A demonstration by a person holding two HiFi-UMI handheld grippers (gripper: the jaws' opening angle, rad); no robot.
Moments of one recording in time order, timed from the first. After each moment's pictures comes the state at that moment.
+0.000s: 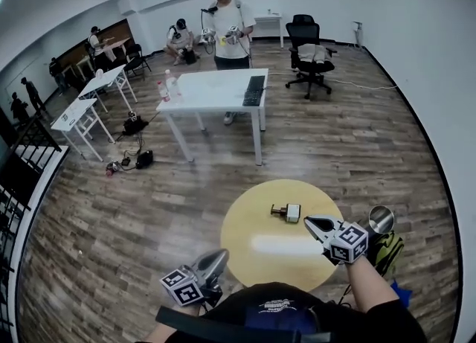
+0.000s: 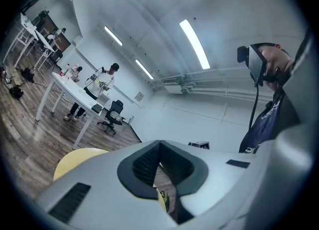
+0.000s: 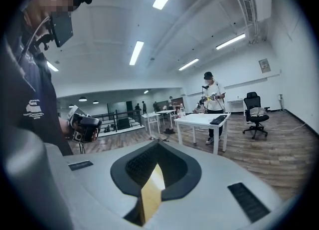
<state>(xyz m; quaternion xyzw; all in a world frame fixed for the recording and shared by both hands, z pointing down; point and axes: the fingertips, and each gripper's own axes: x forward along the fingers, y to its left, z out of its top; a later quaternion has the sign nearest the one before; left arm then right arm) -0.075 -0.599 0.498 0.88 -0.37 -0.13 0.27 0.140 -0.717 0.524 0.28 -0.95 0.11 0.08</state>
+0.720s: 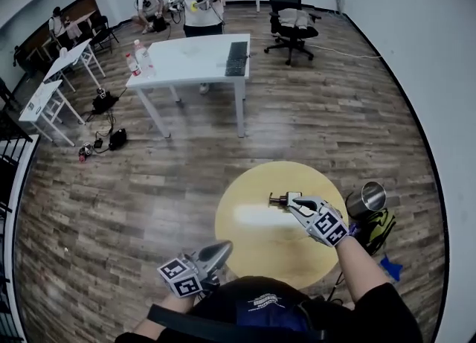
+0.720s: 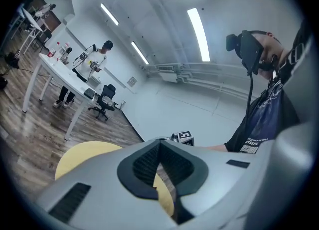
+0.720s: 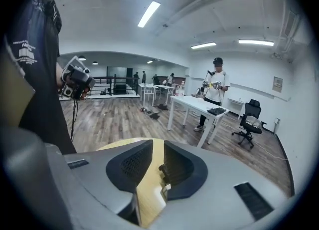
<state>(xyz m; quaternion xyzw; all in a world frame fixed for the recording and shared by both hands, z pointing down) -0.119 -0.705 0.559 0.91 -0.28 -0.08 0.31 0.053 -0.829 0.645 0.28 -0.92 0.02 0.28</state>
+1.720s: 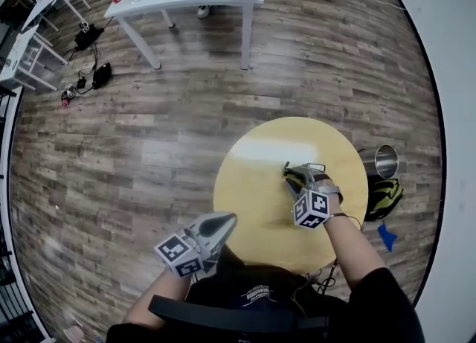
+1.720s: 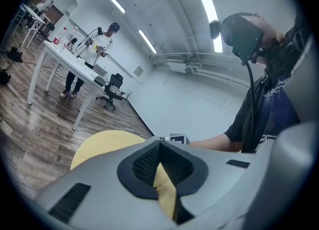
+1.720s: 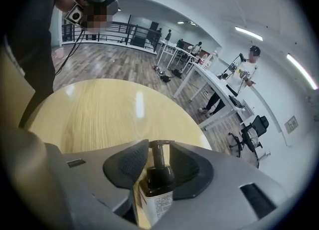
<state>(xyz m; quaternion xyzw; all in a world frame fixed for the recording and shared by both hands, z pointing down) -0.146 -0.821 0.705 0.89 -0.29 -0.02 0.34 -0.001 -0.924 0.865 0.20 -0.82 -0.10 0.52</state>
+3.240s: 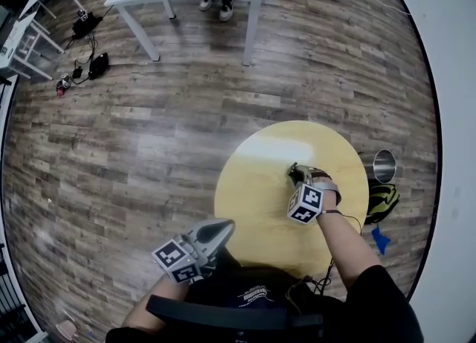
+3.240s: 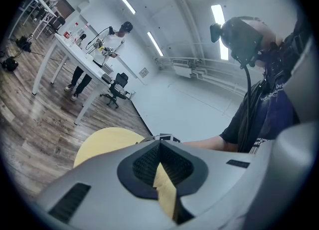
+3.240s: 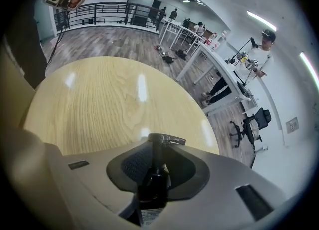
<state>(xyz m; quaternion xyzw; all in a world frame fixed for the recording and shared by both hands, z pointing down) -0.176 -0.832 0.726 0.87 -0.30 -0.04 0.38 -0.005 -0.960 0.912 0.19 -0.76 -0.07 0.61</state>
